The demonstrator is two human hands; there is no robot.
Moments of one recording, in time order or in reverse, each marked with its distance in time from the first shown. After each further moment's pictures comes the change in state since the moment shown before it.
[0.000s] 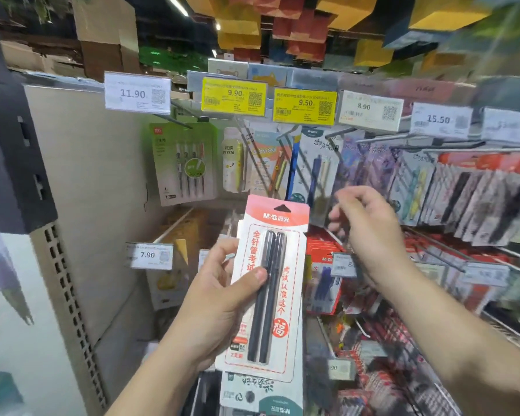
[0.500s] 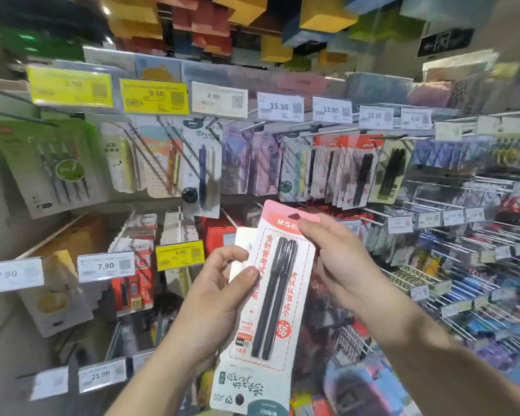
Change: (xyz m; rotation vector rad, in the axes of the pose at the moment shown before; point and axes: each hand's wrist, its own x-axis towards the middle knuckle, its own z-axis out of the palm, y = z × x) left_hand -0.005 -0.075 0.107 0.038 -0.241 -0.103; right_hand -0.074 0.002 -0.127 0.269 0.058 0.335
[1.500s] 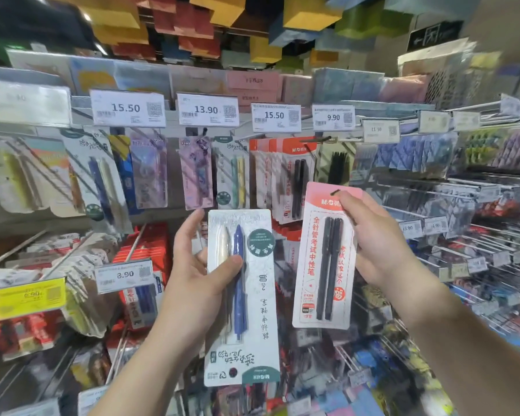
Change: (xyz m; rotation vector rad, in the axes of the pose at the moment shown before) left_hand 0.119 -0.062 0.143 0.282 0.200 0.188; right_hand 0.103 -0.057 -0.219 0.040 0.096 -0.123
